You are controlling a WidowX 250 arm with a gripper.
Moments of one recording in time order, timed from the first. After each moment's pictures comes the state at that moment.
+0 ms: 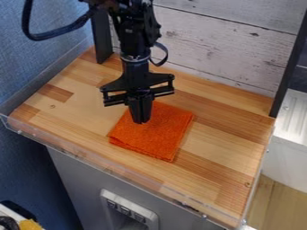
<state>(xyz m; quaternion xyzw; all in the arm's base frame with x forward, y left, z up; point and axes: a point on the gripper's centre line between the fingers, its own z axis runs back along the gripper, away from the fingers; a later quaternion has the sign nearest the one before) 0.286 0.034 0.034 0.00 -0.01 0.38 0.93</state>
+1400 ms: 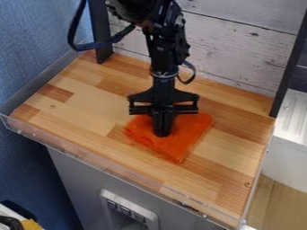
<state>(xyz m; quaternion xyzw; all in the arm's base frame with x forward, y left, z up) 0.303 -0.001 0.011 -0.01 0.02 0.24 0.97</state>
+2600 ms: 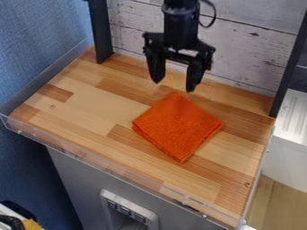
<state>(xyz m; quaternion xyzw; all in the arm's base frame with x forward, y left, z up) 0.332 -0.003 0.093 -0.01 -0.01 -0.01 1.00</state>
